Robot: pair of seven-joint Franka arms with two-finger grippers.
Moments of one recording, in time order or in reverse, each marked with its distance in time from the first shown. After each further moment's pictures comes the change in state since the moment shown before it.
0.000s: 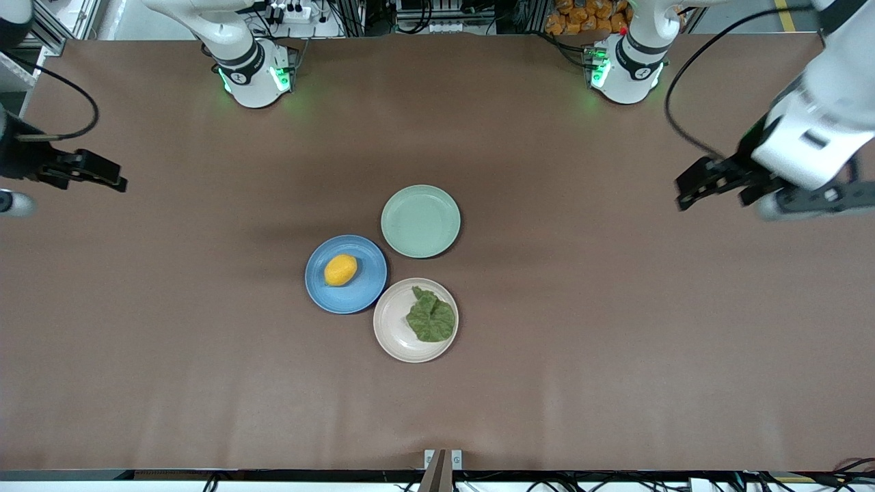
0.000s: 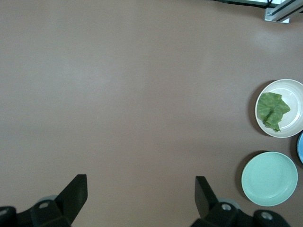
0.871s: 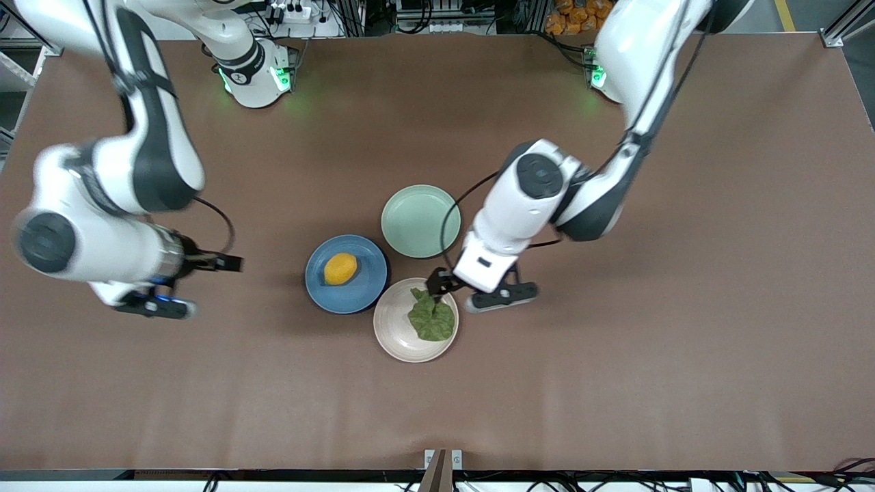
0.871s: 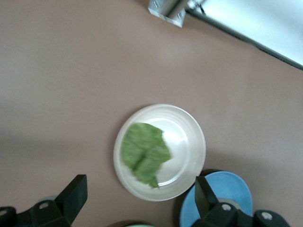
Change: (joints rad) left arm -0.398 0.479 -0.003 0.011 0.001 0.725 -0.488; right arm 0.134 0.275 -0.066 0.042 0.006 0.155 0.123
